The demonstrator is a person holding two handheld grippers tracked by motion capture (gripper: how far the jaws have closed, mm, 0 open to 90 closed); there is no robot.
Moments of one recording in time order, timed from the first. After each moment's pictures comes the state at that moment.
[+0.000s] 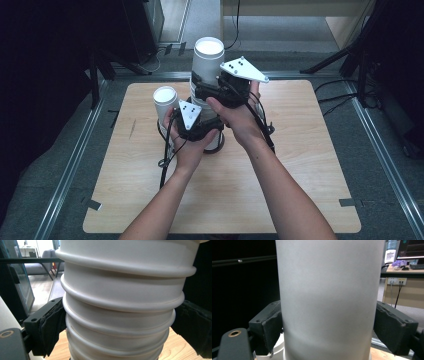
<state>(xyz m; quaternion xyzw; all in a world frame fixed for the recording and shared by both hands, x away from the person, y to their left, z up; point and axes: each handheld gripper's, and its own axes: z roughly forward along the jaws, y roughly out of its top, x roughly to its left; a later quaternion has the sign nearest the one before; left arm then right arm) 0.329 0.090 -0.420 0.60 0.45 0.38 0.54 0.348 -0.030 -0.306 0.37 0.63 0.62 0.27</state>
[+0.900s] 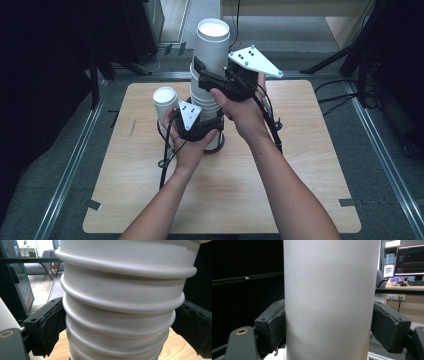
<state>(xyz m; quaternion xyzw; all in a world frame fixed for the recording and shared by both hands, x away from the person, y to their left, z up) 0.329 0.090 -0.420 0.60 0.45 0.38 0.54 0.335 -0.040 -0.272 0.35 0.60 0.66 0.29</state>
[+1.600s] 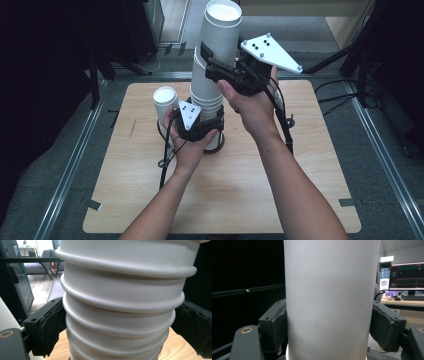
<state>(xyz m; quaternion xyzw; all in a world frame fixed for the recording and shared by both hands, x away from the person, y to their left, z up) 0.329 0.090 -0.420 0.60 0.45 0.38 0.54 0.319 -0.057 -0.241 0.33 0.57 0.68 0.32</state>
